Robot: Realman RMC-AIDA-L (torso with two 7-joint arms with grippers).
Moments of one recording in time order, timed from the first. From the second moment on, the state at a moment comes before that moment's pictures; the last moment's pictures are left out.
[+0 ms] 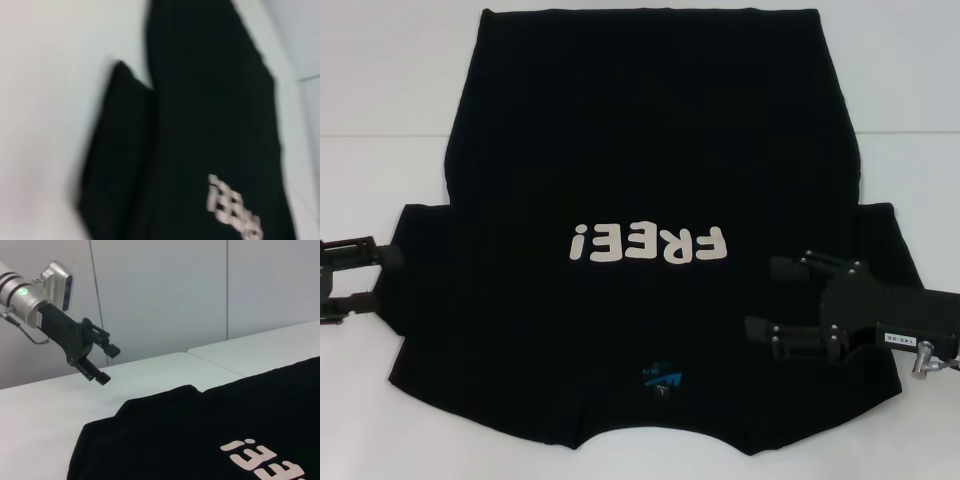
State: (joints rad) left arm -0.51 -1.89 0.33 0.70 2.35 1.60 -2.58; right arm 0.49 2.09 -0.79 -0.59 -1.88 -1.44 1.13
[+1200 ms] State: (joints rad) left arm -0.55 -1.88 0.35 0.63 2.49 1.37 -2.84; right arm 0.48 2.09 -0.80 -0.59 -1.88 -1.43 1.13
